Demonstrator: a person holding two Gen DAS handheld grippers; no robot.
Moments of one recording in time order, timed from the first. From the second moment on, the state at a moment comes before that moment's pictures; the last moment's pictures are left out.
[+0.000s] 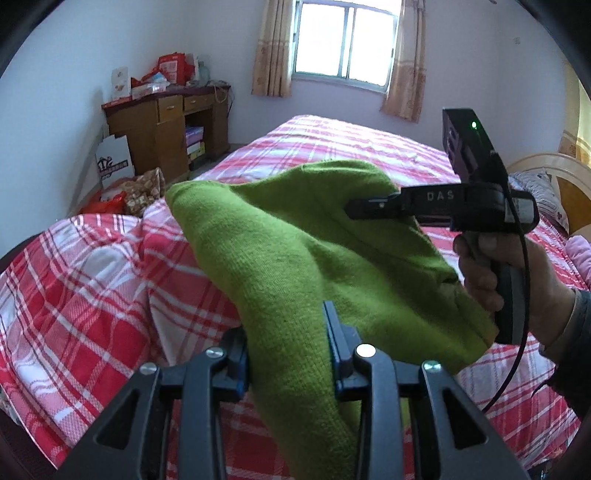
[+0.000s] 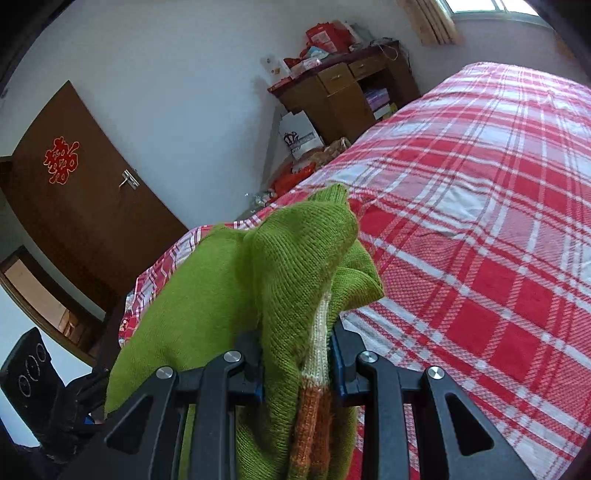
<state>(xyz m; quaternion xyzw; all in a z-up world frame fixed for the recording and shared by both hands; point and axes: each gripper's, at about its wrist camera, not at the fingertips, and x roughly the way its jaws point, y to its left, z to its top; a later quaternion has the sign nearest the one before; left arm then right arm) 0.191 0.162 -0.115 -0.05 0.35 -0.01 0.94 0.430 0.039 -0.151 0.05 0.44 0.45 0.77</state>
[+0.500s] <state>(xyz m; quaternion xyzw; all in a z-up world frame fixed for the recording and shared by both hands) 0.189 0.164 -0.137 -0.06 0.37 0.00 0.93 0.437 0.033 -0.167 0.06 0.46 0.44 0.77</state>
